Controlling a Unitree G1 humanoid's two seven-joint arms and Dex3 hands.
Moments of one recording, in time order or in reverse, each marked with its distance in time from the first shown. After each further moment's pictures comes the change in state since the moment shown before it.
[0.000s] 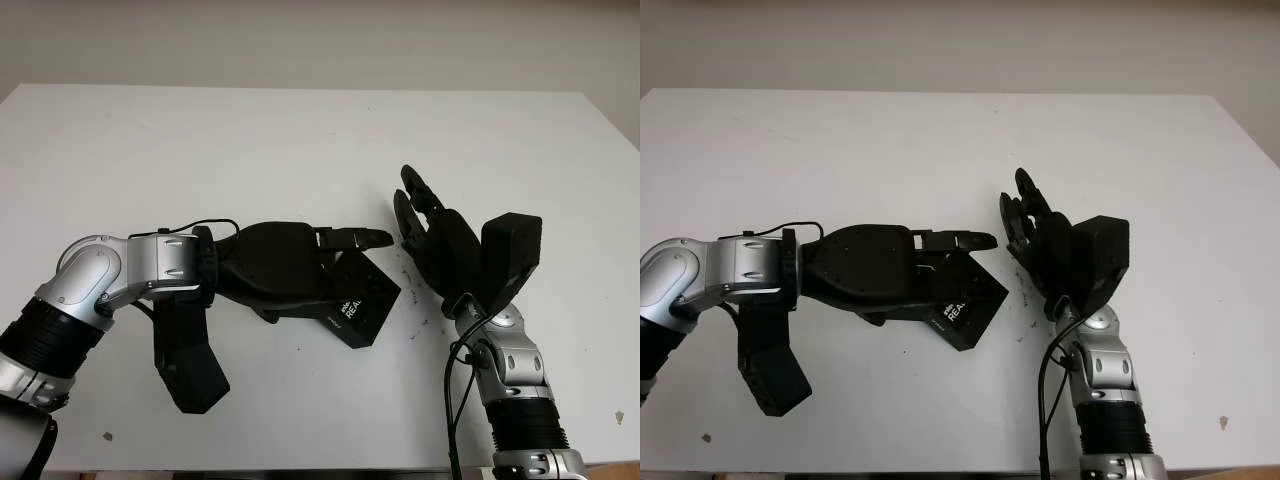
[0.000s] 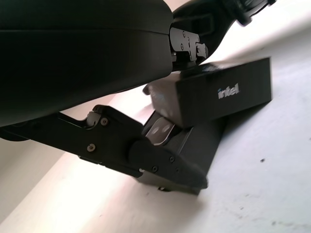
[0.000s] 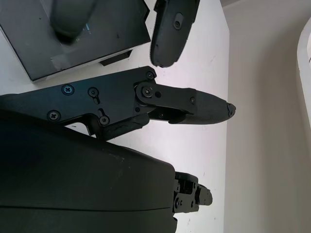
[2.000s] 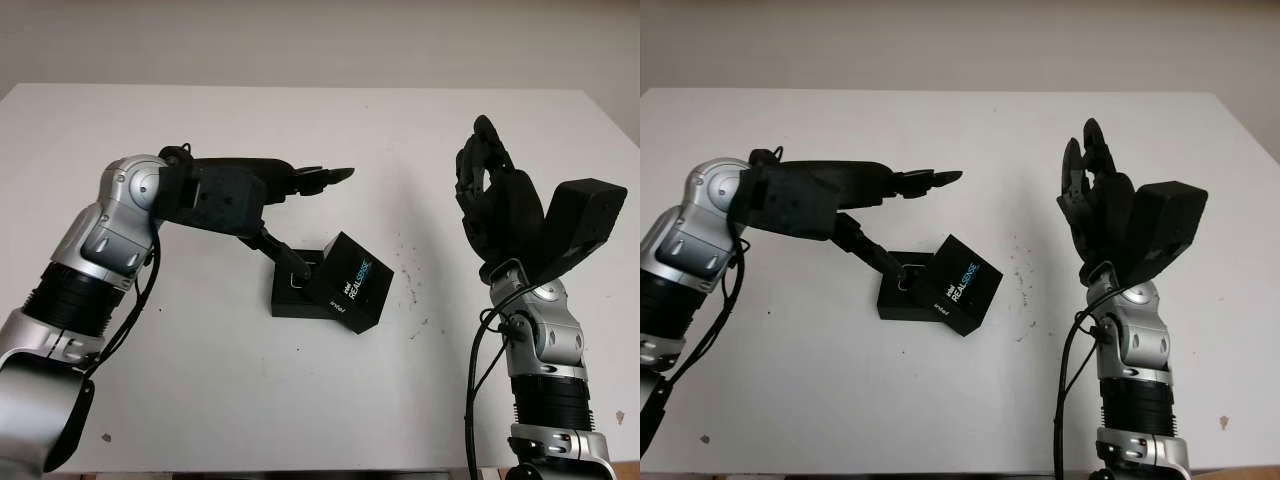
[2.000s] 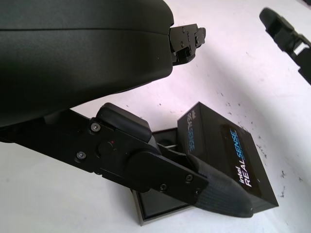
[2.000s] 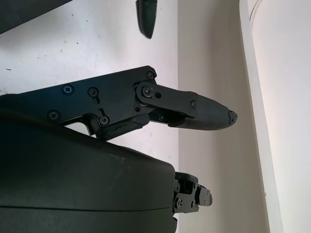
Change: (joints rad) left arm -0.134 -0.147 0.092 0.177 -0.823 0.801 -0.690; right arm -0.083 -0.045 -0.129 -0.088 0.077 0.028 -0.141
